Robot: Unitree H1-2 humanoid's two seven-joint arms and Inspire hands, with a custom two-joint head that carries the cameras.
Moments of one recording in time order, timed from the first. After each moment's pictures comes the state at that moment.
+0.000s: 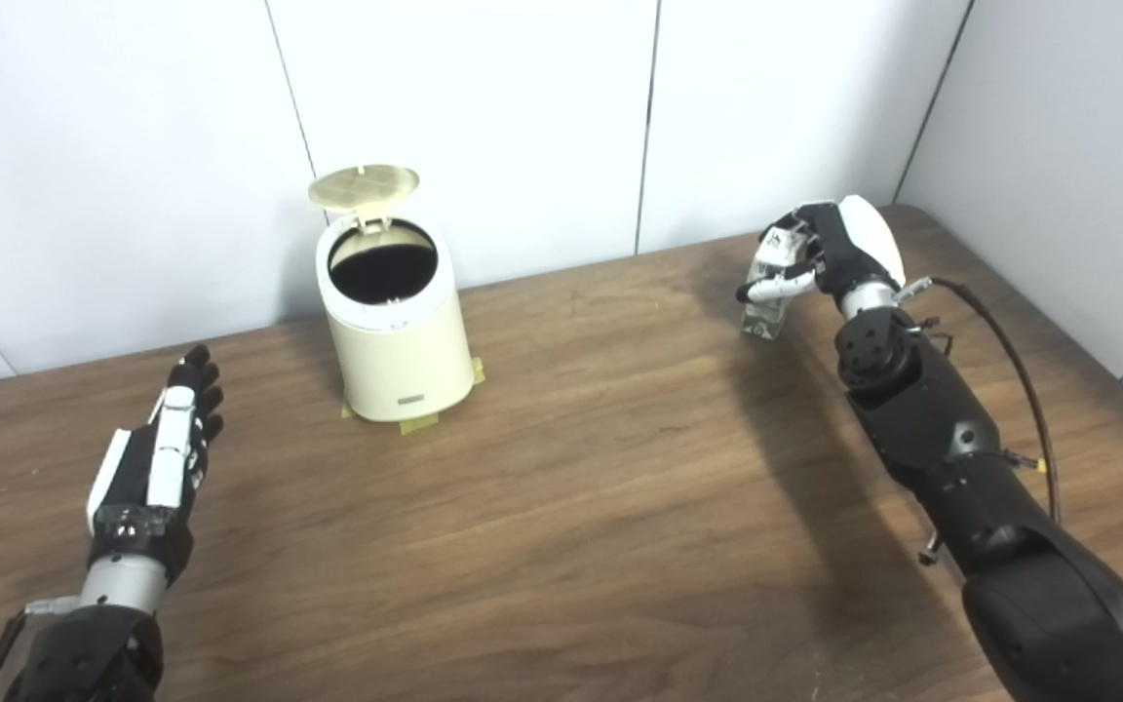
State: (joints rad) left arm -0.26 0.15 0.05 -0.08 -0.04 0.34 -0.13; right arm -0.55 -0.48 -0.02 0.54 -0.44 0.20 -0.21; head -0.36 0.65
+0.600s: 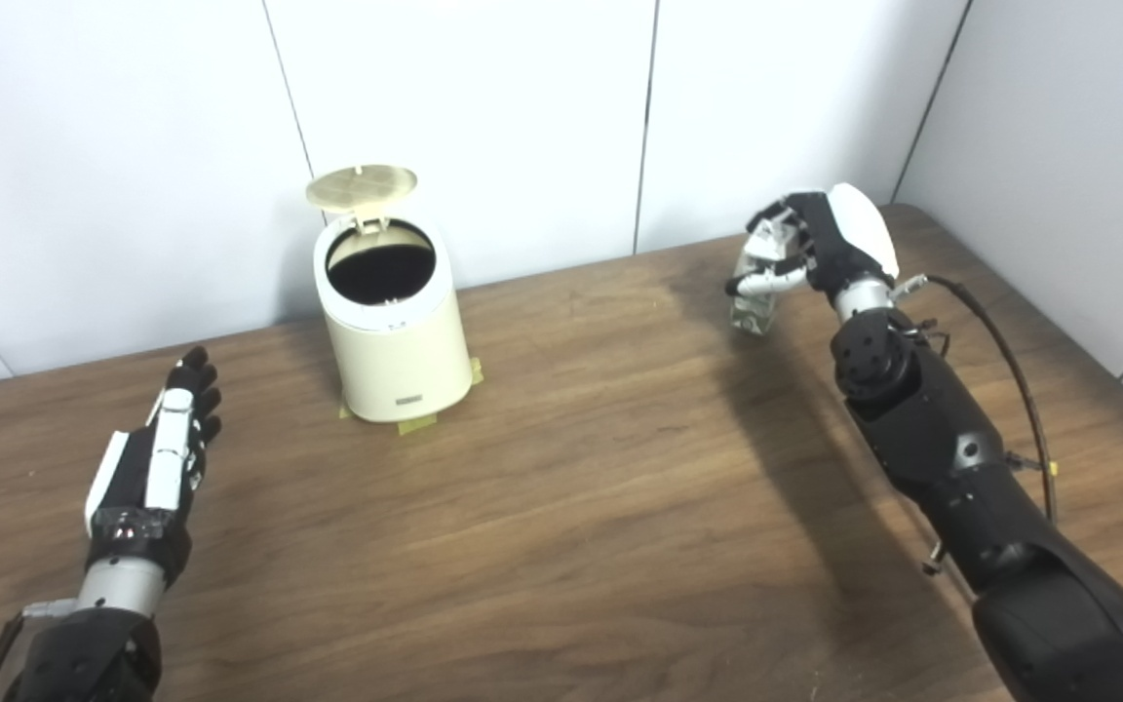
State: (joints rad) left arm -0.25 0.16 0.04 -0.08 -0.04 0.34 -0.13; right arm -0.50 -0.49 0.01 0.34 -0.48 0.17 -0.22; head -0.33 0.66
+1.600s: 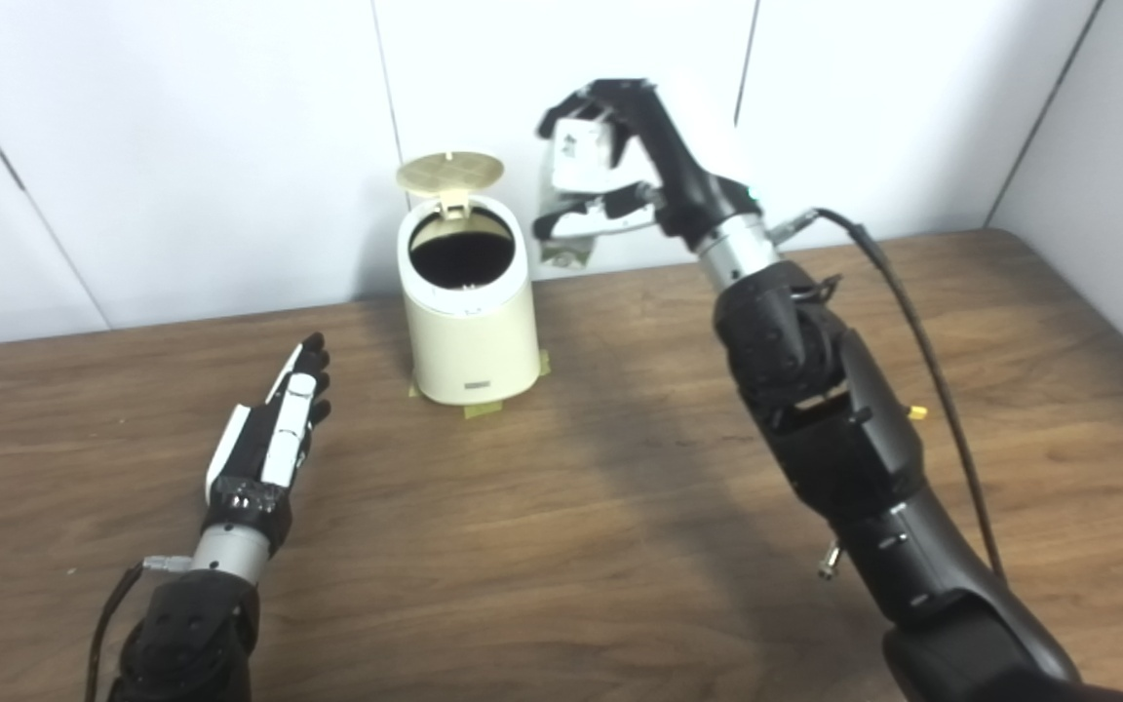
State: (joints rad) left arm -0.21 0.13 -0.01 -0.08 0.01 0.31 -0.11; right arm -0.65 -0.22 0.22 -0.09 -0.61 0.15 -0.04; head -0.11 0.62
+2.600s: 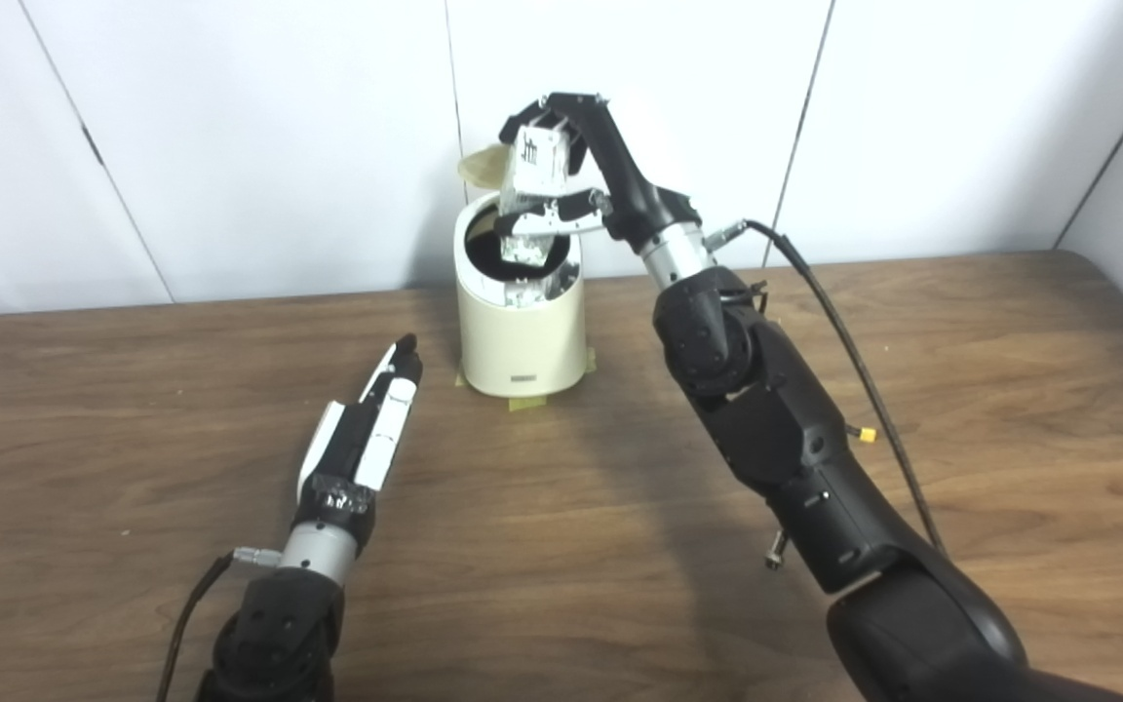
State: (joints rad) left arm -0.15 0.04 -0.08 -0.20 0.10 0.38 -0.08; right arm -0.79 -0.08 0.22 0.44 -0.62 -0.14 -0.27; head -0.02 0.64
